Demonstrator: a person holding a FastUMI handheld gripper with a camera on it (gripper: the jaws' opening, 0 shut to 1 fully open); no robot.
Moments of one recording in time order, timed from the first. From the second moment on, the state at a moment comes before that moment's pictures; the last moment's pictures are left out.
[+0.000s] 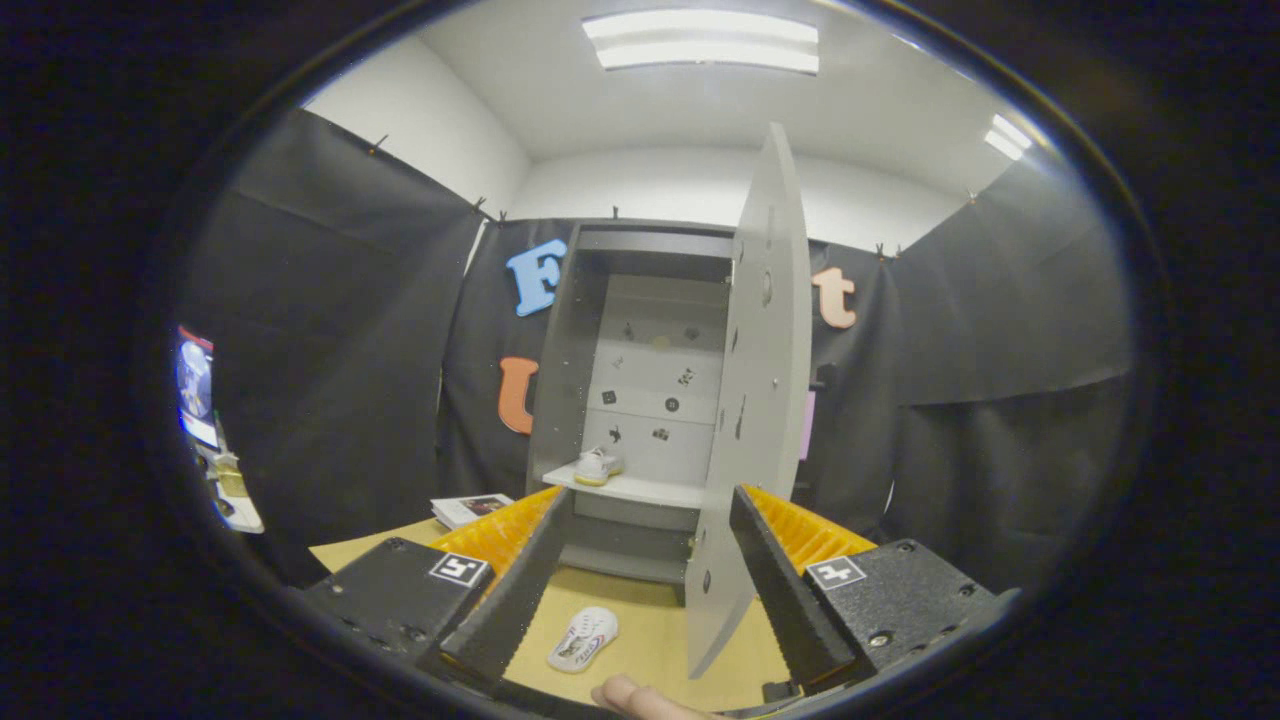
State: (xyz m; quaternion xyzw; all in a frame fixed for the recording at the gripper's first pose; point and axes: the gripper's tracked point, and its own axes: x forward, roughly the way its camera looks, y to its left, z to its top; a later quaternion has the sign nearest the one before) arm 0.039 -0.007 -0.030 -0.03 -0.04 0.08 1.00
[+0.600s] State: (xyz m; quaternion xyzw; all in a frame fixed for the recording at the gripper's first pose) arm 0.059 0.034 -0.132 0.06 0.07 0.06 0.99
